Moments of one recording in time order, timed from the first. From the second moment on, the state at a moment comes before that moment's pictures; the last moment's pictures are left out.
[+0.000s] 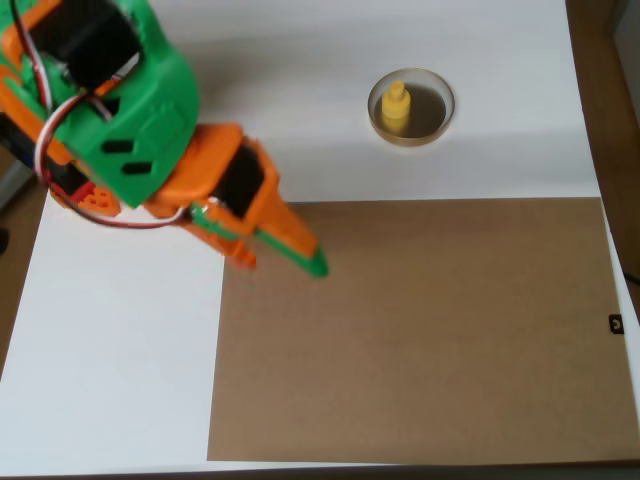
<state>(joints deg) -4.2 119.7 102.2 81.6 -21.0</state>
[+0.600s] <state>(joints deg) 10.5 136.3 128.0 66.2 -13.2</state>
